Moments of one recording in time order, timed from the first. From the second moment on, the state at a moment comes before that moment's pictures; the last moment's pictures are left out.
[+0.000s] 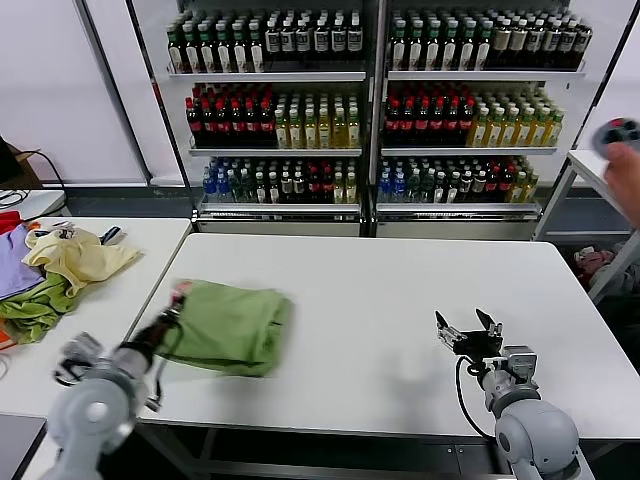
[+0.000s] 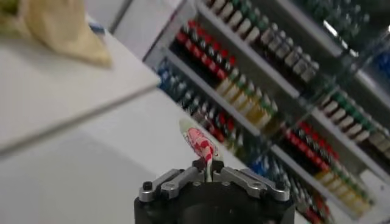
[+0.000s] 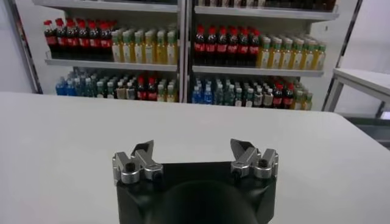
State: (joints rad) left arm 1.19 -1.19 -0.71 -2.01 -1.25 0.51 -0.41; right arm -1.28 1.15 0.54 2.04 0.42 -0.51 0.11
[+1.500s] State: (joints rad) left arm 0.87 -1.59 0.05 -1.70 -0.59 0.37 -0.32; right arm -1.25 1.14 0.56 2.03 0.44 -0.49 0.11
